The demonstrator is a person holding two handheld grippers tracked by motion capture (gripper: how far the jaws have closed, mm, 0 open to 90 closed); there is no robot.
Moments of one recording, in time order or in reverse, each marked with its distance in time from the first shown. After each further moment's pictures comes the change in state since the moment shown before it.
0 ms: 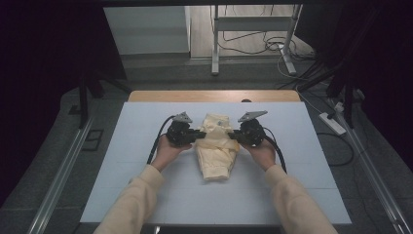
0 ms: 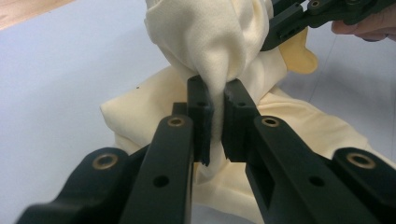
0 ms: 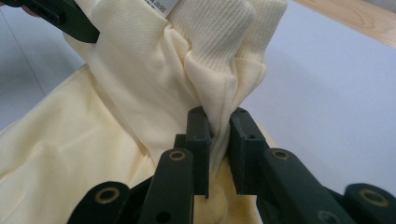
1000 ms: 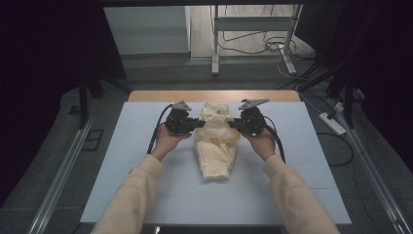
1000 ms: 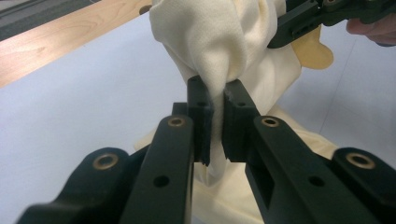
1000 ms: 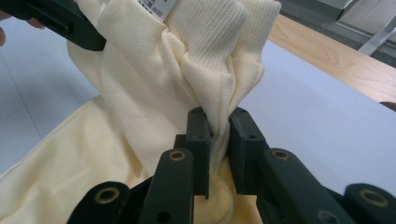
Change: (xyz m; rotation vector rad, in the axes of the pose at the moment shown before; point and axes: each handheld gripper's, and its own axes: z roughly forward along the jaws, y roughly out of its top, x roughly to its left) left arm 0.015 0.028 -0.011 -0.024 0.032 -0.002; right arm -0.010 0.033 -0.011 -0.041 -0.034 -0.001
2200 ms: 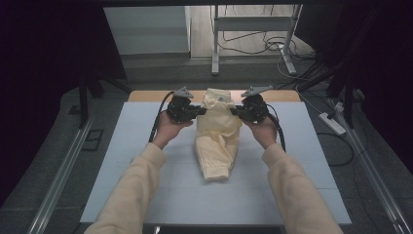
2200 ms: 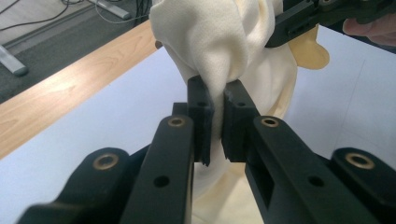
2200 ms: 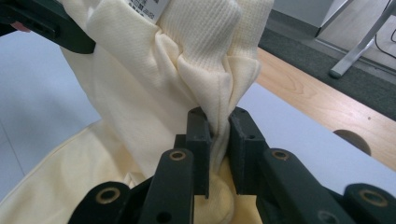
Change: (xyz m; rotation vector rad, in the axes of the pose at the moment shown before) left arm 0.006 0.039 -0.009 -0.019 0.044 0.045; right arm -0.017 0.031 -0.011 -0.044 -0.048 -0.002
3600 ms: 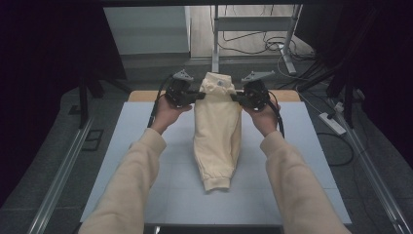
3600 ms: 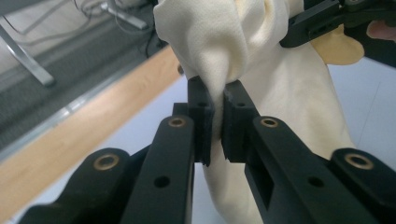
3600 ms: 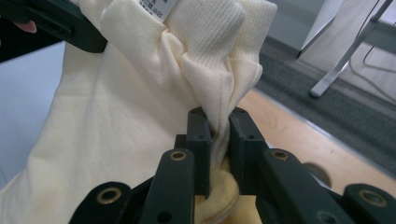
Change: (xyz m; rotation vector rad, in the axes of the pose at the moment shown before) left arm 0.012 0.055 -0.025 -0.034 0.073 0.028; right arm -0.006 0.048 -0.021 -0.063 -0.052 -0.033
